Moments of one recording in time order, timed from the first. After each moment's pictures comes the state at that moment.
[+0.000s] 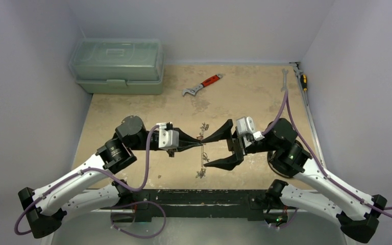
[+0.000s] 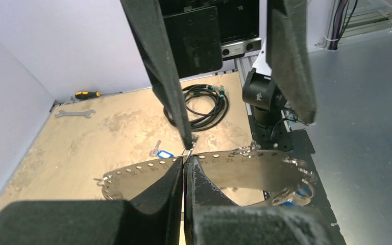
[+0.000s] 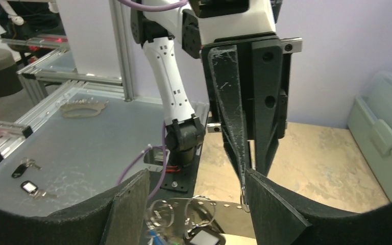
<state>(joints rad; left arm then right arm) -0.89 0.85 0.85 0.02 0.65 0.22 0.88 0.78 0.83 0.12 -0.81 0.05</state>
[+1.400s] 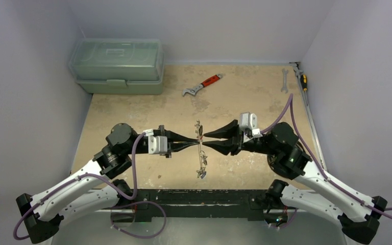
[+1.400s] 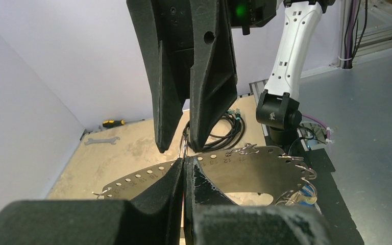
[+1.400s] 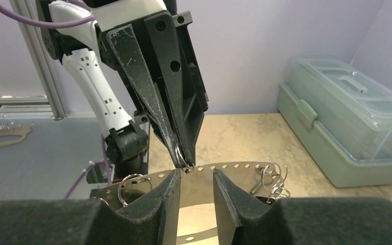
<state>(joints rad) -0.88 0.76 0.76 0.20 0.65 0.21 0.89 0.73 0.79 0.13 -0.51 0.02</state>
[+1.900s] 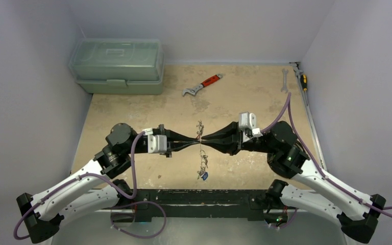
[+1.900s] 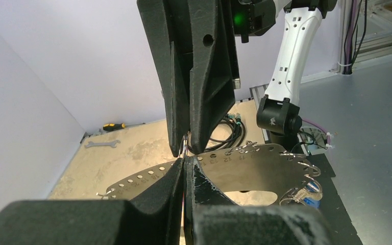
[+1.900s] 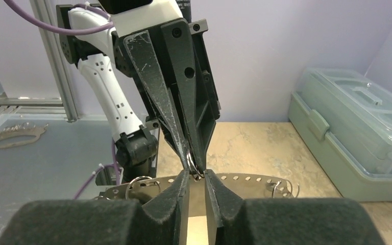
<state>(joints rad) -0.88 0.77 0.75 0.23 0.65 0.19 0.89 0.76 0.79 0.18 -0.58 0.04</state>
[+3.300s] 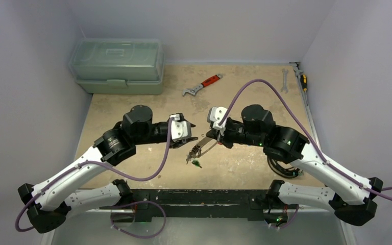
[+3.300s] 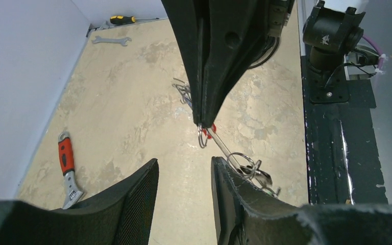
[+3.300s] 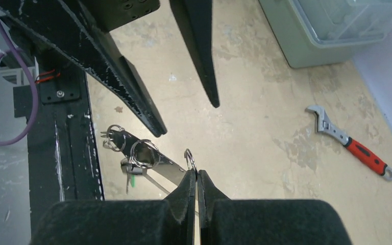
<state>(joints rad) -0.88 0.93 1.05 -0.36 0.43 0.41 0.97 0.99 1.19 -0.59 -0.19 -0.29</state>
